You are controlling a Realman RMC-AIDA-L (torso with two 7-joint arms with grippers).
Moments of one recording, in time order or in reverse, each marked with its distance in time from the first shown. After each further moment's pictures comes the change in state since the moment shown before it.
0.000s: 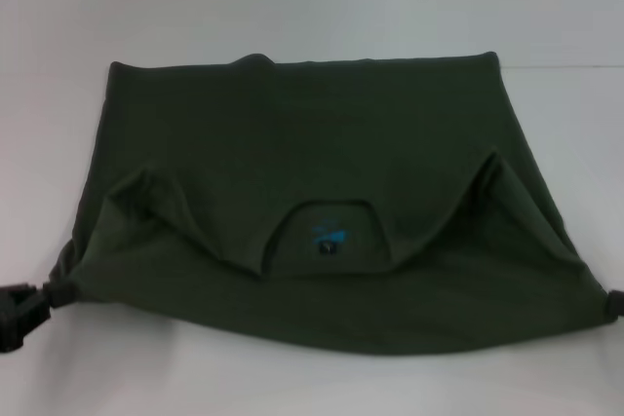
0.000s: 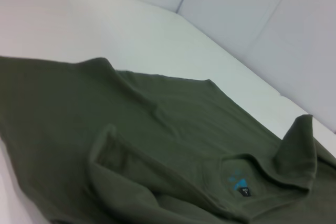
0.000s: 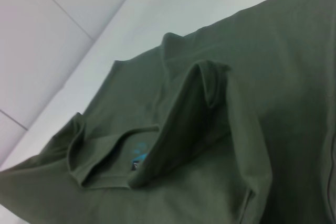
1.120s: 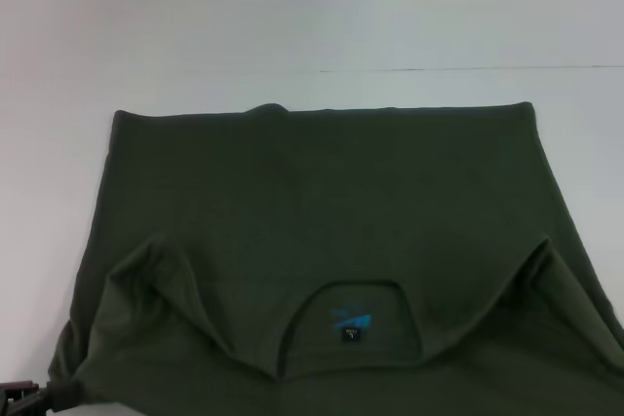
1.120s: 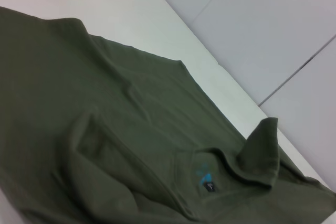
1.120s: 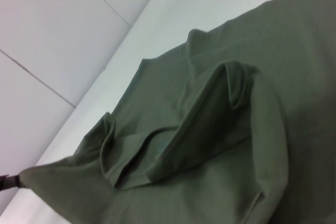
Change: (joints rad) left arm 0.043 0.012 -0.087 0.002 0.137 0.277 -0.050; right arm -0.198 -0.026 0.079 -0.006 -0.024 -0.264 -0.136
